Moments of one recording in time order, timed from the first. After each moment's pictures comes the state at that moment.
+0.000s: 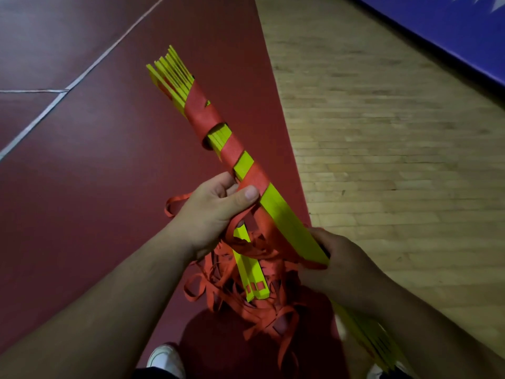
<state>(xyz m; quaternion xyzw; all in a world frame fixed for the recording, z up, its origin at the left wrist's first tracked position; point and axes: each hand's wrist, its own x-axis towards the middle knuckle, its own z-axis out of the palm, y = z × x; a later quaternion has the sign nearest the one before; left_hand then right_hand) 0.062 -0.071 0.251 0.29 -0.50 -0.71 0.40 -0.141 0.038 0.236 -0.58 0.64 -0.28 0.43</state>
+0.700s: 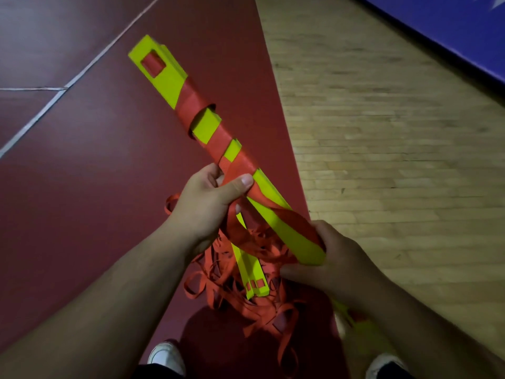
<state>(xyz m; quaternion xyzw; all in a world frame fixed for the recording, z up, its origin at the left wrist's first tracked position) 0.059 -0.077 0.254 0.35 -0.49 -0.66 0.46 -0.142 0.039 0.235 -0.55 0.70 -0.23 0.39</state>
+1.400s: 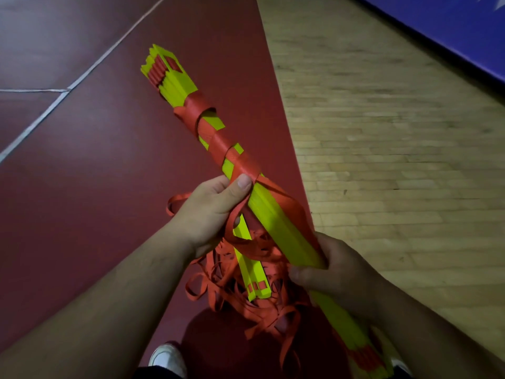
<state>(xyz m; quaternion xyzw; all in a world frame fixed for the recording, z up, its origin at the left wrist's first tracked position) 0.064 -0.078 0.244 0.33 -0.49 -0.71 0.38 -0.138 0.039 0.237 -0.50 0.61 -0.30 0.54</state>
